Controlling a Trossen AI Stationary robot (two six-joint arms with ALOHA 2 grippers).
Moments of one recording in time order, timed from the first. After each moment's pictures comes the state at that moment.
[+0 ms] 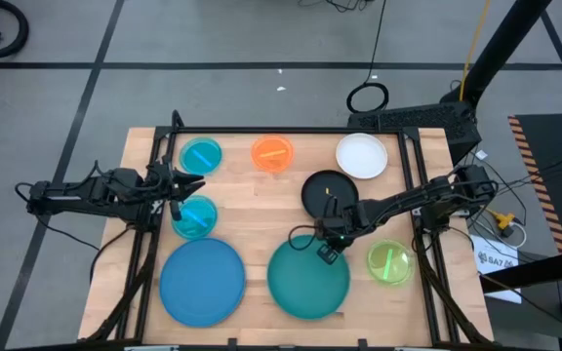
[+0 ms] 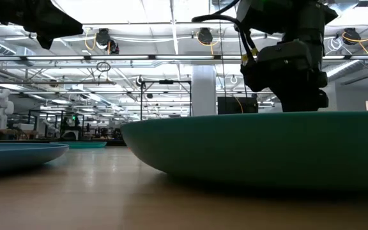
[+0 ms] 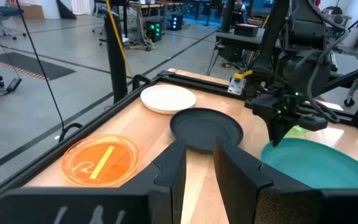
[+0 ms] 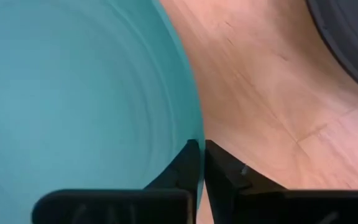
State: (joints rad) left arm -0.05 0.31 0.47 -0.32 -0.32 -0.16; right arm 0.17 1.62 0.94 -0.67 -0.10 0.91
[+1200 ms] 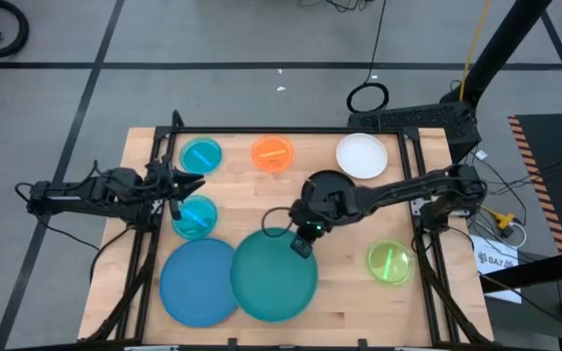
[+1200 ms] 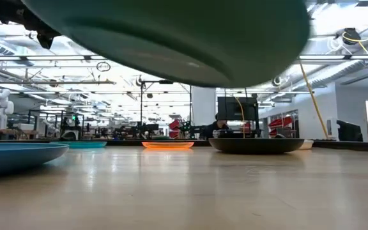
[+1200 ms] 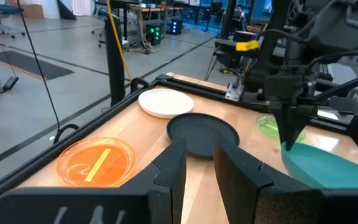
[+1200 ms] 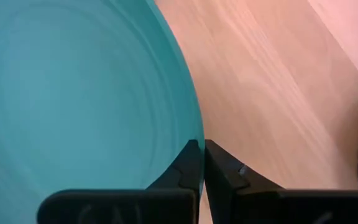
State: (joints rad) left arm -0.05 0.31 0.47 -0.29 -0.32 -0.18; right arm 0.13 1.70 1.31 -0.62 -0.10 0.71
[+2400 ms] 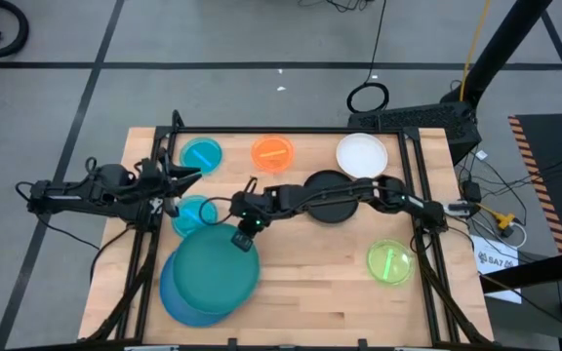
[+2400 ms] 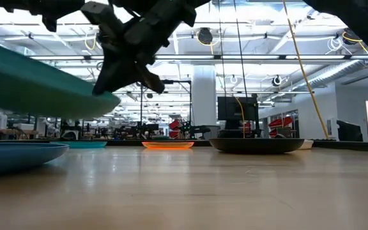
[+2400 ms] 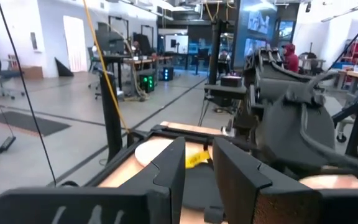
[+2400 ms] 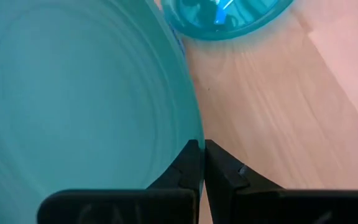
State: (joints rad) left arm -0.06 0.31 0.47 -0.08 -0.31 -0.01; right arm 0.04 2.31 2.03 -0.63 -0.13 0.56
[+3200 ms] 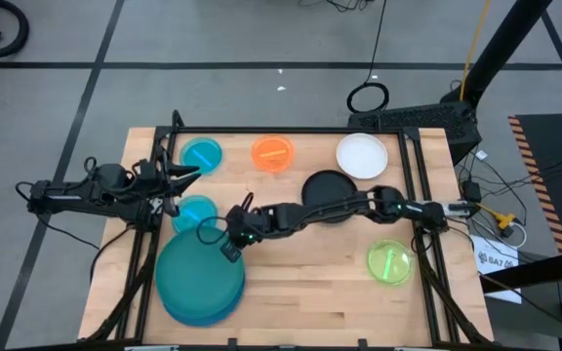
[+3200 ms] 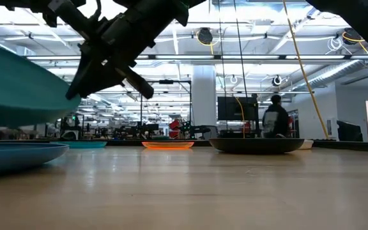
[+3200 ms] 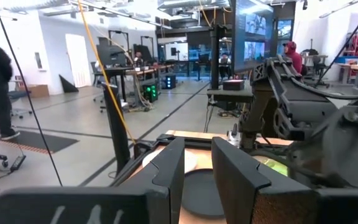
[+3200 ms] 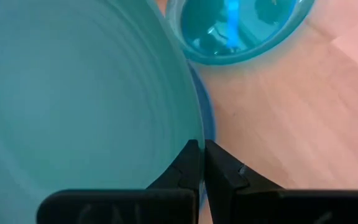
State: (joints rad) left arm -0.06 0.31 0.47 -0.05 -0.31 0.08; right arm 0.12 2.36 2.03 -0.46 0.04 0.77
